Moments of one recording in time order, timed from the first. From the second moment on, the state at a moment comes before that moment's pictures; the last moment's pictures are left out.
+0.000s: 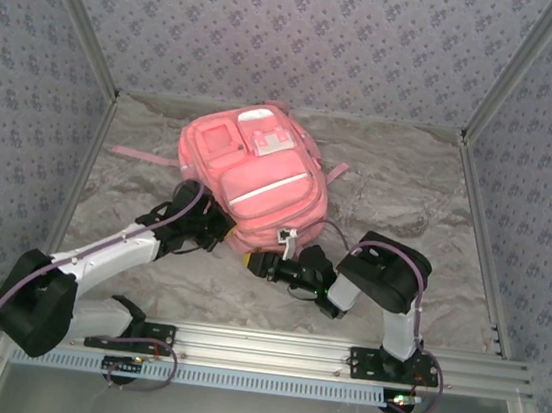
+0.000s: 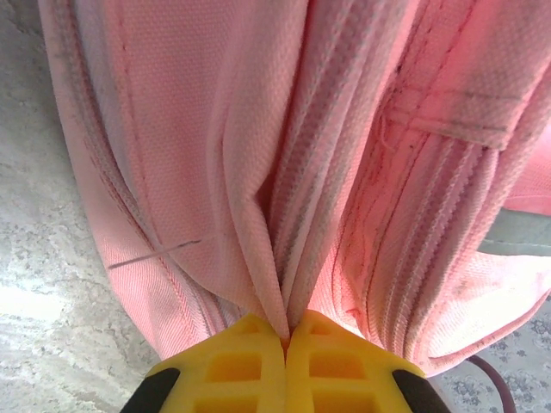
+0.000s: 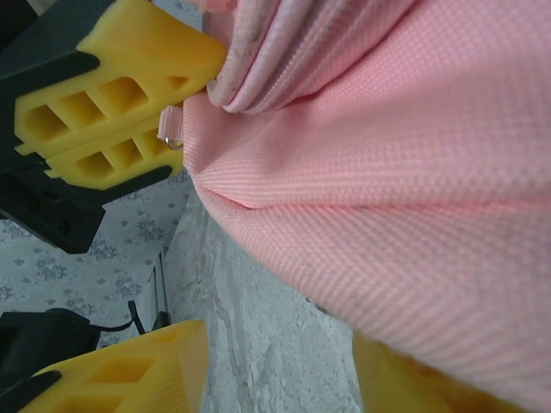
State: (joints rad) left arm -0.56 1.21 0.61 -0.17 0.20 -1.42; right arm 0.93 1.94 0.40 1.34 -0.28 0.96
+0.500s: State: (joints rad) left arm -0.57 1.23 0.67 -0.24 0.17 -1.35; right arm 0.92 1.61 0.29 0.95 -0.06 0.80
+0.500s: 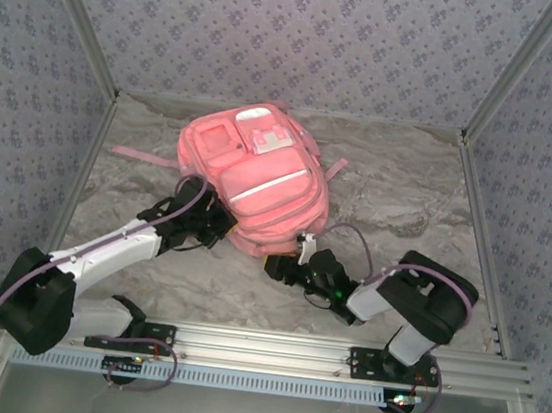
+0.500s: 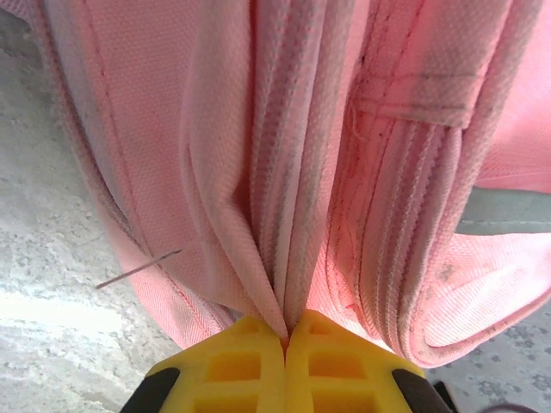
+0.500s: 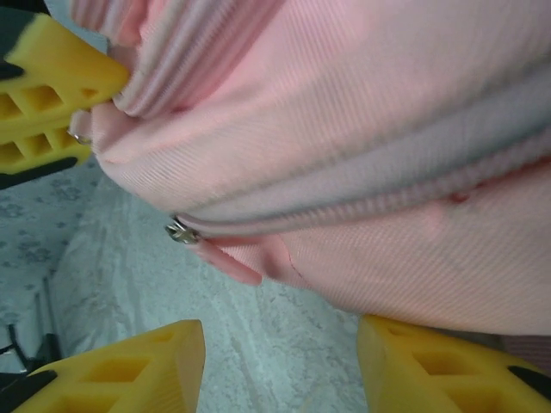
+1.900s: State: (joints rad) left arm -0.58 1.35 0.67 -0.21 0.12 -1.32; right arm 0.87 1.79 0.33 1.18 -0.32 1.14
